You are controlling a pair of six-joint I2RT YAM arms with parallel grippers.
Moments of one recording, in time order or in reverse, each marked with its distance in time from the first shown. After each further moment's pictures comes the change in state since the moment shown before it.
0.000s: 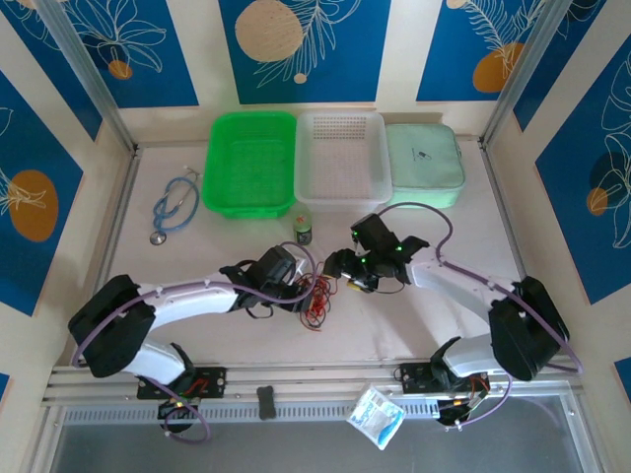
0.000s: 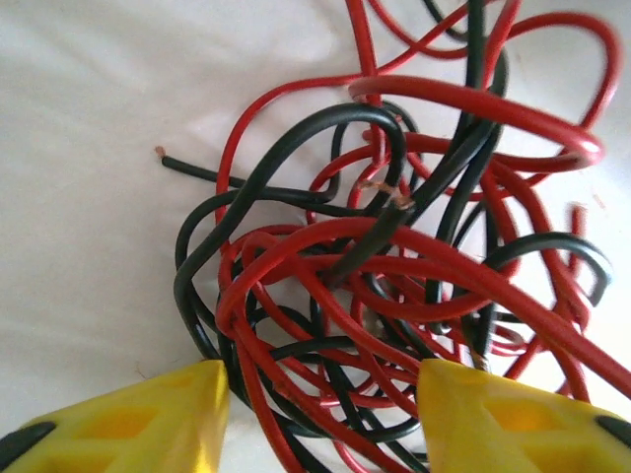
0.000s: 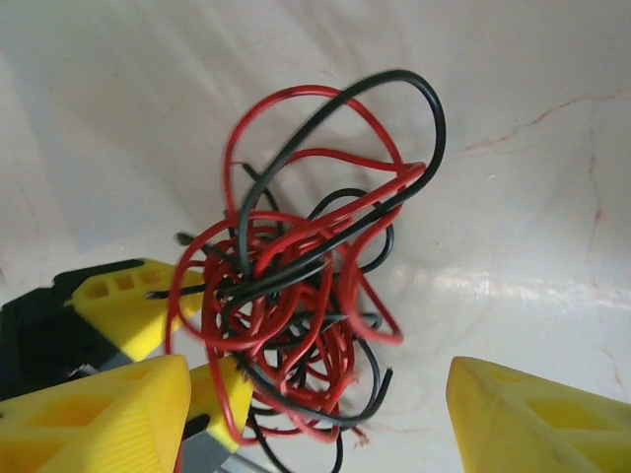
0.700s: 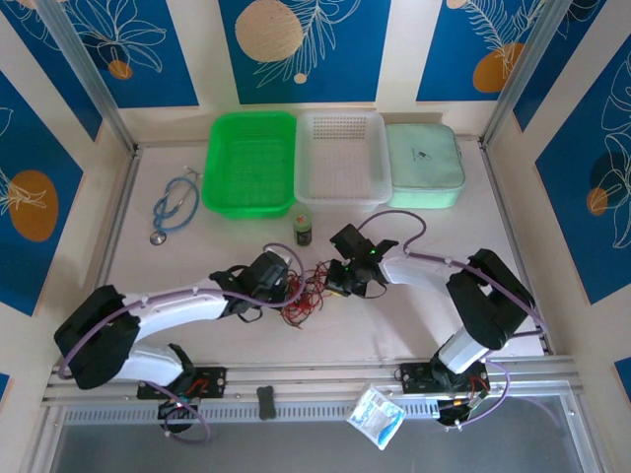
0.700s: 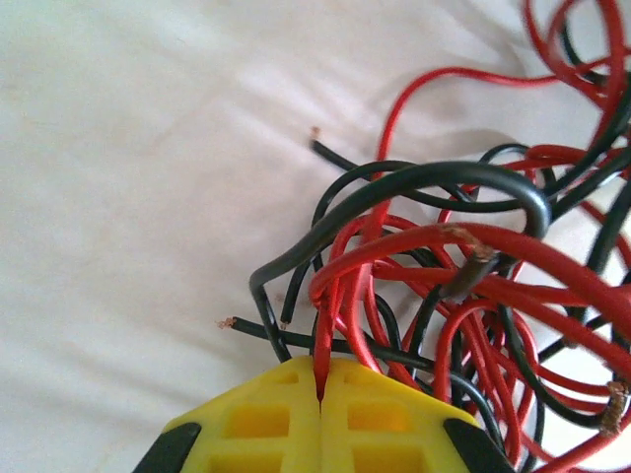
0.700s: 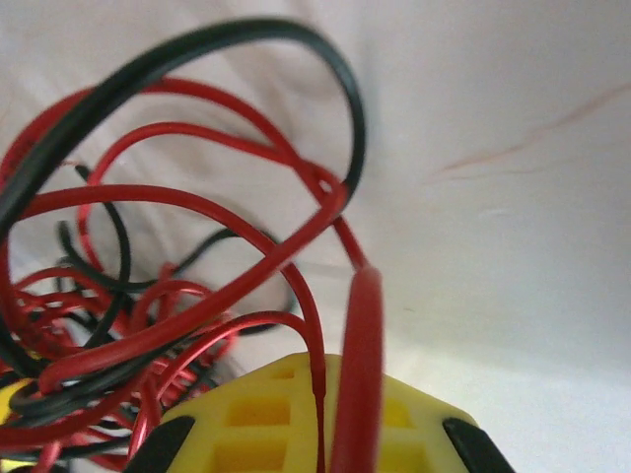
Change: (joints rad) left arm 0.019 -0.115 -0.064 -0.059 -0.247 -0.017; right arm 0.061 0.189 0.011 0.053 0.091 0.046
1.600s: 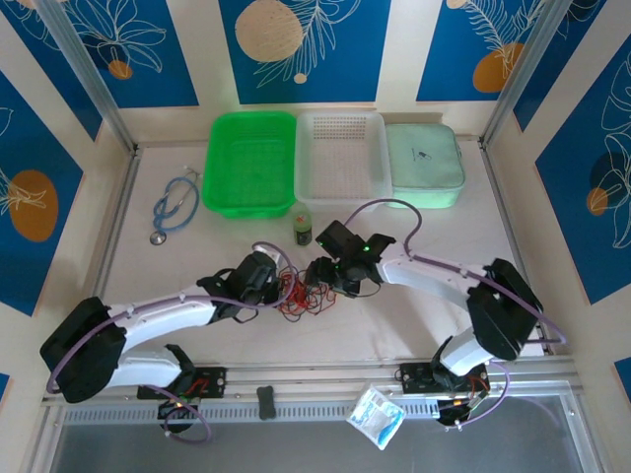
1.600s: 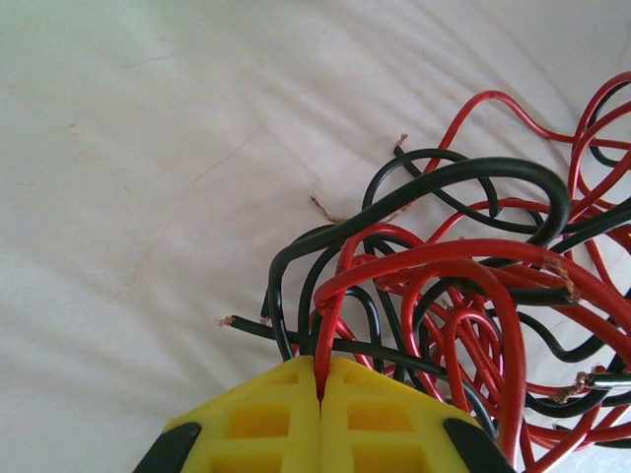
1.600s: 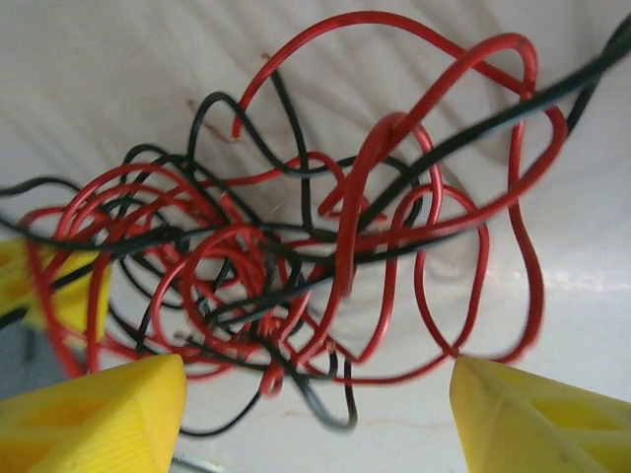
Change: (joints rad) left arm 0.037 -0.087 -0.084 0.112 0.027 -0.024; right arm 0.127 -0.037 0.161 -0.182 0.078 0.036
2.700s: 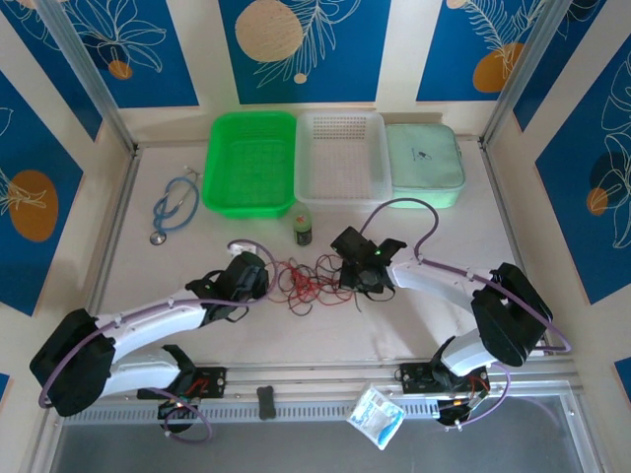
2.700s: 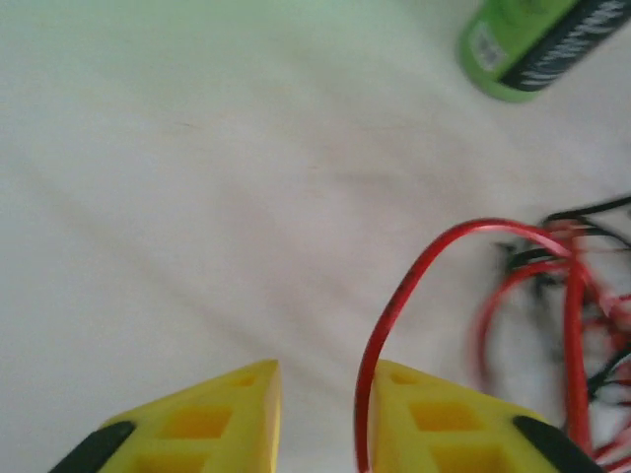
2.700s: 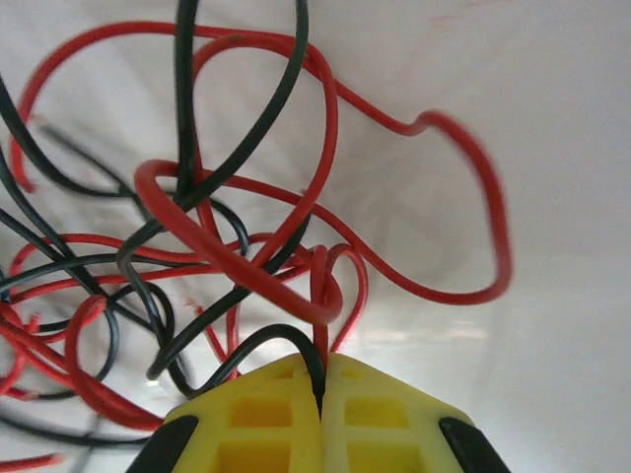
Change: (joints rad) left arm 0.069 -0.084 -0.042 -0.060 -0.229 -0.134; right arm -0.074 -0.068 -0.119 -0.093 0.294 -0.121
